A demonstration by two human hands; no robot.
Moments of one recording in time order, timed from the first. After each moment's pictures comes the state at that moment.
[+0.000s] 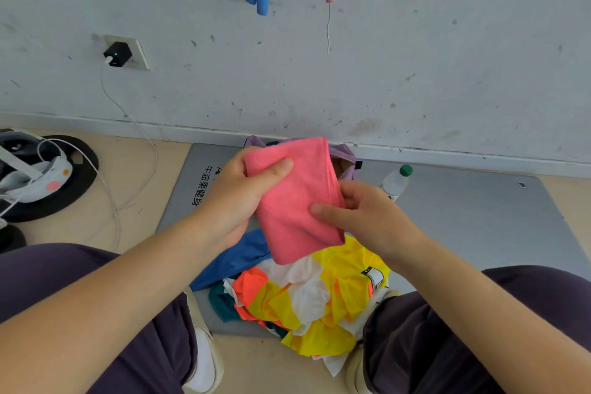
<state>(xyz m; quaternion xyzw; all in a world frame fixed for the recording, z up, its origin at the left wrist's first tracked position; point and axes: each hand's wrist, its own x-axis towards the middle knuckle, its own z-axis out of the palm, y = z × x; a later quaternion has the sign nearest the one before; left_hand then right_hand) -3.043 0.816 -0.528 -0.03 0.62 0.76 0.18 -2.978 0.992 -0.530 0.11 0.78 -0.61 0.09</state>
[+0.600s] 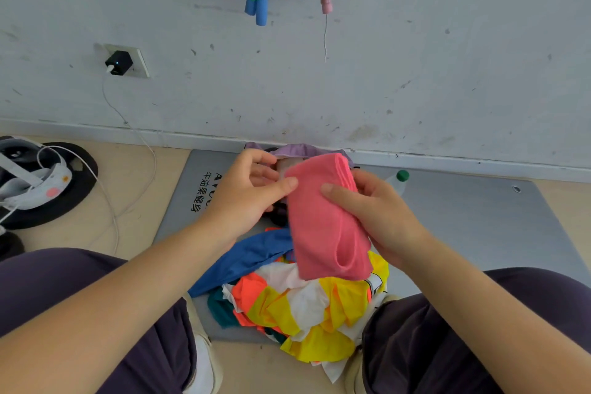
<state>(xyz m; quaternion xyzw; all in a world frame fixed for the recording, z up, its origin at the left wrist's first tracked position) -3.043 0.813 -0.524 0.04 0.75 0.64 0.14 -2.982 0.999 -0.523 0.14 0.70 -0.70 0.04</state>
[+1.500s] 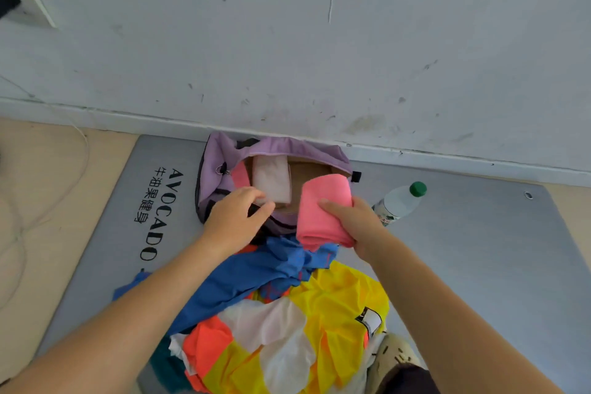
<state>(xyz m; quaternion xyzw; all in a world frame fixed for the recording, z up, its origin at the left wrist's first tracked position) -3.195 0.862 -0.765 0.18 0.91 0.36 0.12 -3.136 1.082 -0.725 0.39 0.69 -0.60 0.10</state>
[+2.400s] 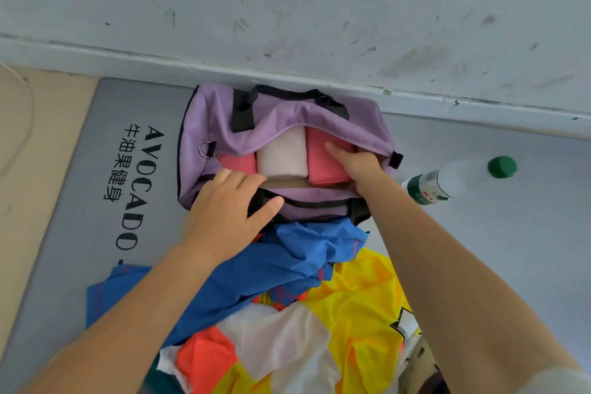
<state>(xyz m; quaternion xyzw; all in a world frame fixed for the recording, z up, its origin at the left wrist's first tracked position) -3.228 0.859 -0.842 0.24 0.94 0.20 0.10 -3.261 1.121 -0.885 0.41 0.72 -0.55 0.10</state>
